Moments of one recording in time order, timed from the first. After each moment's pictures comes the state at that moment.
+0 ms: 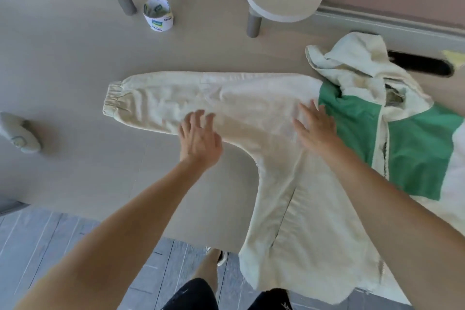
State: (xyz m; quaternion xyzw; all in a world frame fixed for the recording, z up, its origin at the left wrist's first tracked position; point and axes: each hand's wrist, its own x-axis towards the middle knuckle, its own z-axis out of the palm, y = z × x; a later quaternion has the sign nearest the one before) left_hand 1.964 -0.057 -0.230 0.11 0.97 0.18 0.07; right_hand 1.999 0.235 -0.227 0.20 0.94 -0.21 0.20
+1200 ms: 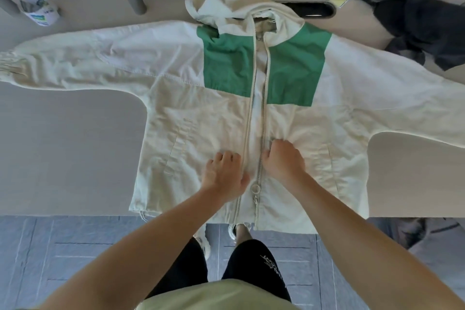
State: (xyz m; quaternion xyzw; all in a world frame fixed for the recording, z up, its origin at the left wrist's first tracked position) left_hand 2.189 0.166 -0.237 0.35 0.92 0.00 0.19; right_hand 2.231 0.329 -0.228 0.31 0.91 -0.20 0.19
